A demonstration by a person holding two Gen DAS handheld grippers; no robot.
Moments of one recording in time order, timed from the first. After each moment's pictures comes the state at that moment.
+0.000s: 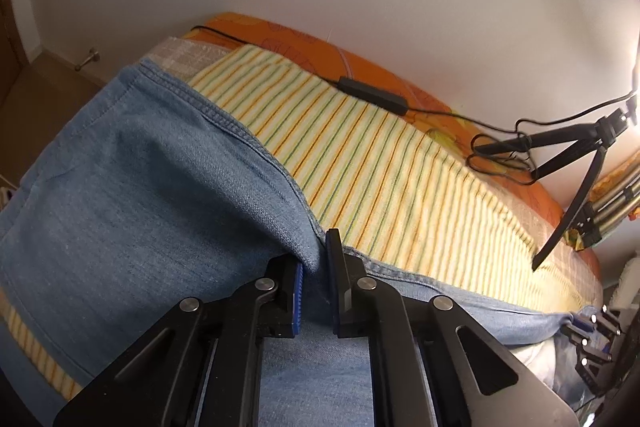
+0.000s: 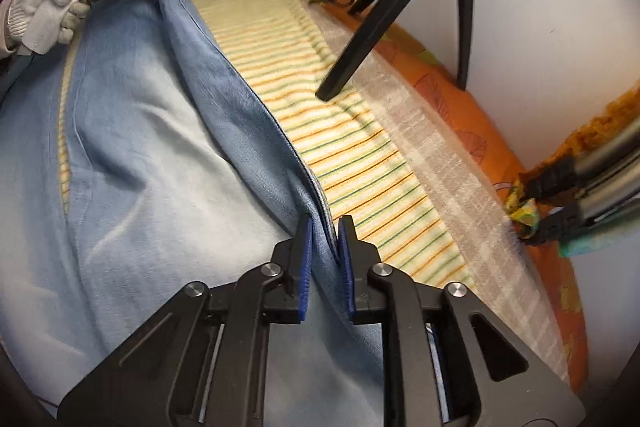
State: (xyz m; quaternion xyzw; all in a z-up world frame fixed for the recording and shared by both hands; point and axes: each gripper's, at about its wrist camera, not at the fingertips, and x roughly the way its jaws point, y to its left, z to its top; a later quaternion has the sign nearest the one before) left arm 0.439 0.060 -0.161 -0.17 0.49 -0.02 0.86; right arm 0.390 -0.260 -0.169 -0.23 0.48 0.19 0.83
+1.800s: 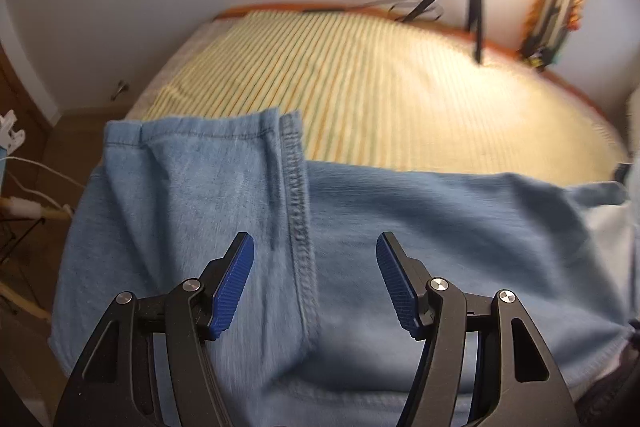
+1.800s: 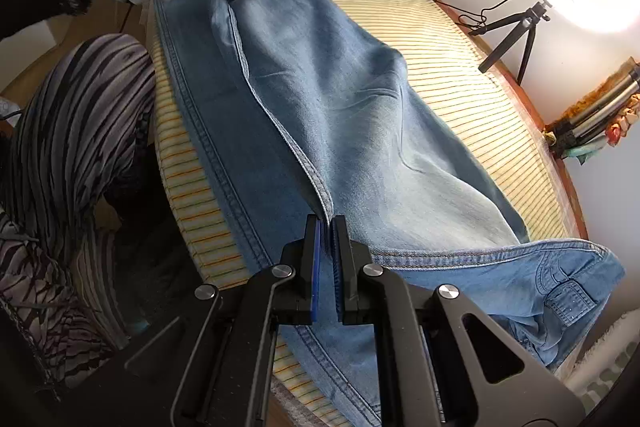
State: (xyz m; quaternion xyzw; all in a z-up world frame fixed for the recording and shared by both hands) left arm 0.231 0.049 -0.132 0.01 0.50 -0.03 0.86; right arm 0.079 -0.140 -0.116 -0.27 0.48 0.23 0.80
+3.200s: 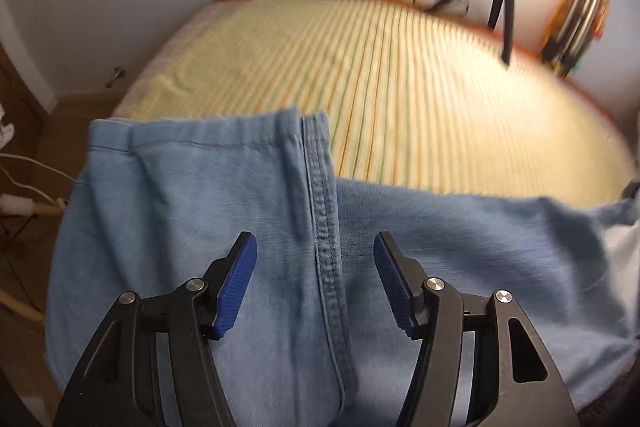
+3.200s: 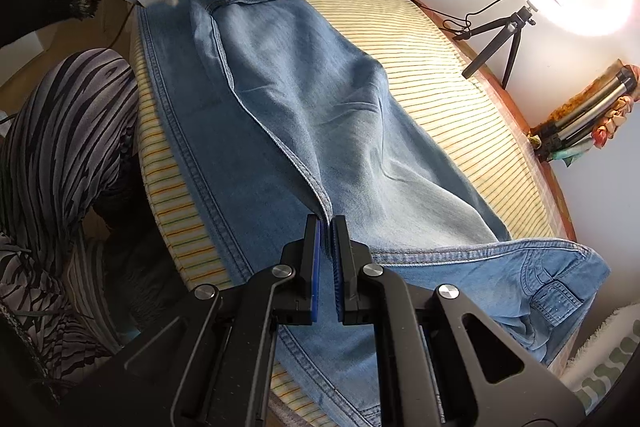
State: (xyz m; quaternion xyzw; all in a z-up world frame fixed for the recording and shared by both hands) left arm 0.260 0.069 -0.153 0.01 0.53 -0.03 0.85; right arm 0.084 -0.137 -0.112 -0.27 0.47 0.21 0.81
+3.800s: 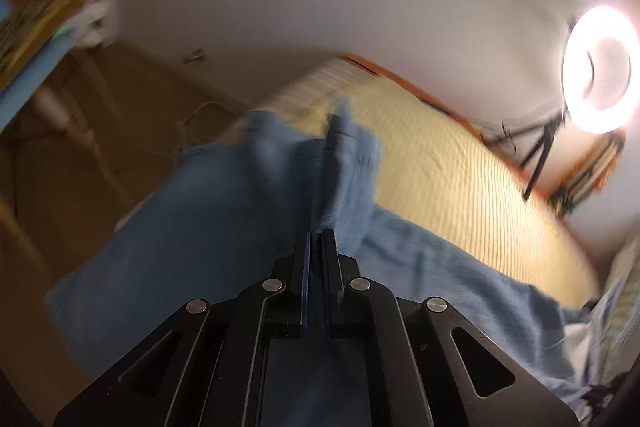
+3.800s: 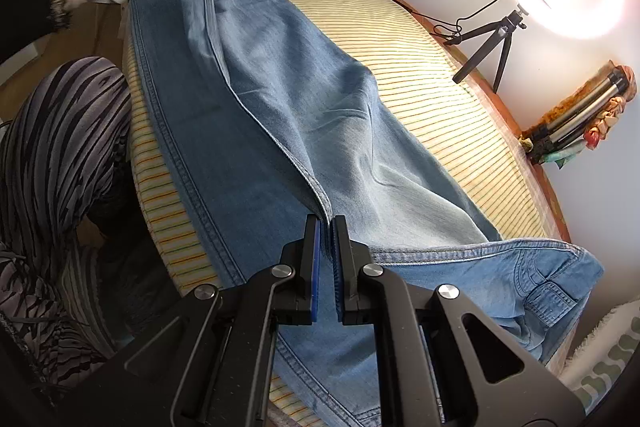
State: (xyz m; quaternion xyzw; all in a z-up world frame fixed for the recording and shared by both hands) left arm 0.165 0.237 -0.115 -0.21 0.40 0.05 0.89; right arm 0.085 -0.135 -0.107 -0.28 0.46 0.19 0.82
